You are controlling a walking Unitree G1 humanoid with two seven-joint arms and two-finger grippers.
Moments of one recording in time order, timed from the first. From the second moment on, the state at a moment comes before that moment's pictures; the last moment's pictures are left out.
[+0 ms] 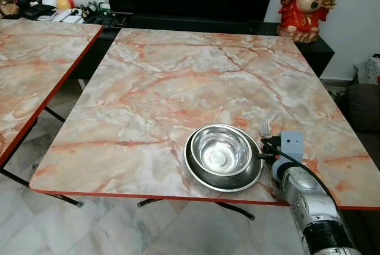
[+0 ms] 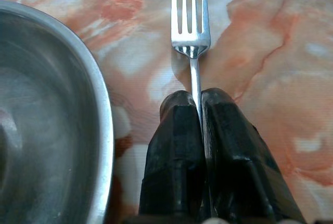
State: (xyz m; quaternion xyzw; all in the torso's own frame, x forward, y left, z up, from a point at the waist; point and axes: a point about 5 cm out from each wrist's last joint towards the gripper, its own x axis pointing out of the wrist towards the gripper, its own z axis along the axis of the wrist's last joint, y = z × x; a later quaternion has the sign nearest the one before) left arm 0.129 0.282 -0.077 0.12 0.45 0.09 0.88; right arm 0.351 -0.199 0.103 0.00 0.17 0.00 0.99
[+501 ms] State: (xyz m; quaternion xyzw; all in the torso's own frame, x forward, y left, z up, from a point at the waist) left arm 0.160 0.256 -0.076 0.06 0.43 0.06 0.90; right arm 0.351 -0.198 0.100 0.00 0.17 0.00 0.99
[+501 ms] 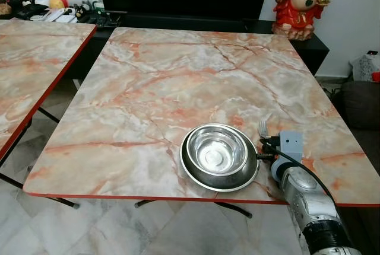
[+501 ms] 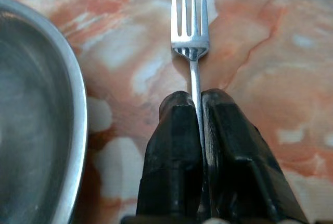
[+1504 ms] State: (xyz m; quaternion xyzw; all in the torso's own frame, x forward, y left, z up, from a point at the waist) left arm 0.131 0.268 -0.082 0.05 0.46 0.07 0.89; right arm 0.352 -0.194 0.101 0.00 0.17 0.01 0.99
